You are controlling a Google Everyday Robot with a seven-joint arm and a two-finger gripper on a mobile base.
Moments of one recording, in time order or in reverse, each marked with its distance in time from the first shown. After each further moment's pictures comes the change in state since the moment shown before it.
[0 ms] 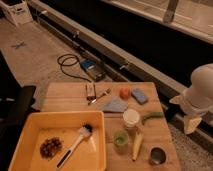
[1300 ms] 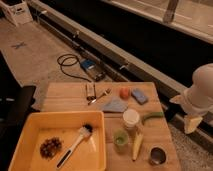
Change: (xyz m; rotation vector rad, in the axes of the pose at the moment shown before) arm -0.001 -0.005 -0.006 0.024 -0.006 -0.021
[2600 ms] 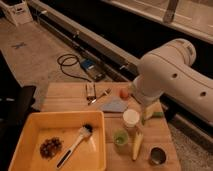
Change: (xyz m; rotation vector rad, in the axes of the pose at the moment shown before) arm -0.178 -0.064 -0.058 0.136 -0.062 -0.363
